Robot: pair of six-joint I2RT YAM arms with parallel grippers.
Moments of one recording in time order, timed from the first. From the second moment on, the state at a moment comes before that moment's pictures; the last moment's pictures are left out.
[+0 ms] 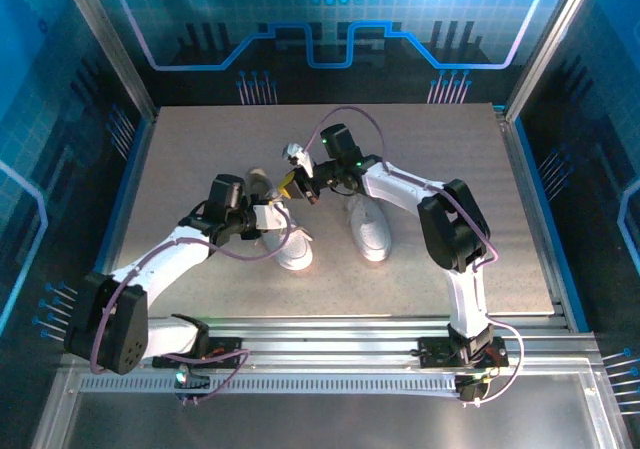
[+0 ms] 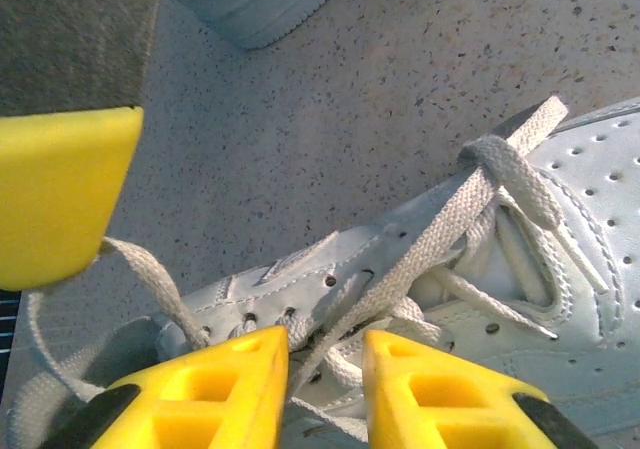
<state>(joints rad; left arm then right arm) -0.28 1.28 0.70 -0.18 0.29 1.13 0.60 2.07 1.55 -0.14 -0.87 -0.27</state>
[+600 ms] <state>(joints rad) -0.28 1.34 0.72 -0.16 0.26 1.18 0.60 2.07 1.56 -0.16 -0.87 -0.28</state>
